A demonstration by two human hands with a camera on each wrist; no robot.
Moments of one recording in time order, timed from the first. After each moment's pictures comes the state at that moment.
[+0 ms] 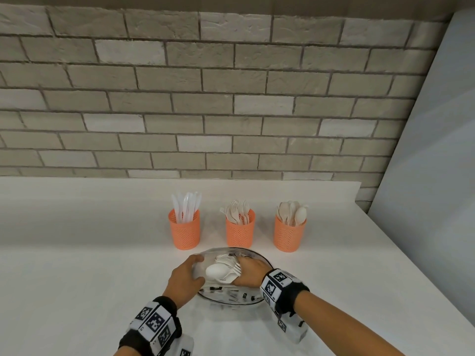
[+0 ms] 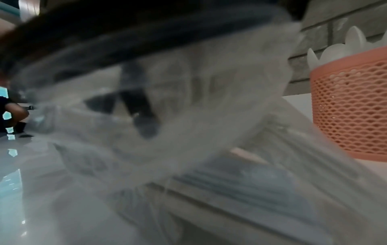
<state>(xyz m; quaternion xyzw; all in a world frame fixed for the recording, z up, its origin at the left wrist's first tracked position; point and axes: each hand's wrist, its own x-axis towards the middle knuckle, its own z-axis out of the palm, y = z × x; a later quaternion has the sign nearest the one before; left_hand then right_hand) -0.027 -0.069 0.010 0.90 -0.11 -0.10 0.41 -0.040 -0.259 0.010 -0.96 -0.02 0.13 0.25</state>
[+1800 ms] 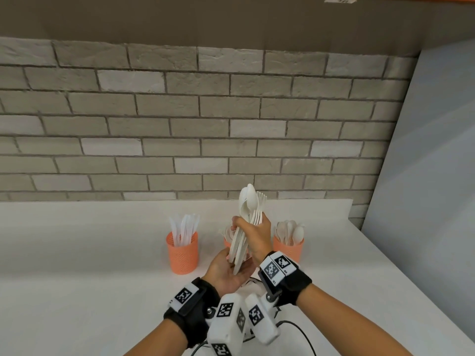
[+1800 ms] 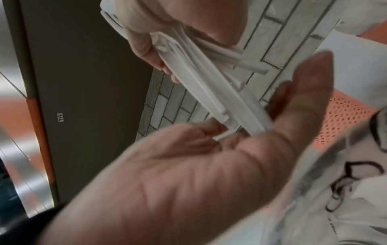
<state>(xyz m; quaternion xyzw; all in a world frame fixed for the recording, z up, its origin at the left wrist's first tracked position) -0.026 -0.150 0.095 0.35 0.11 -0.39 0.85 -0.025 -0.234 0.130 -0.61 0.10 -0.25 0.74</state>
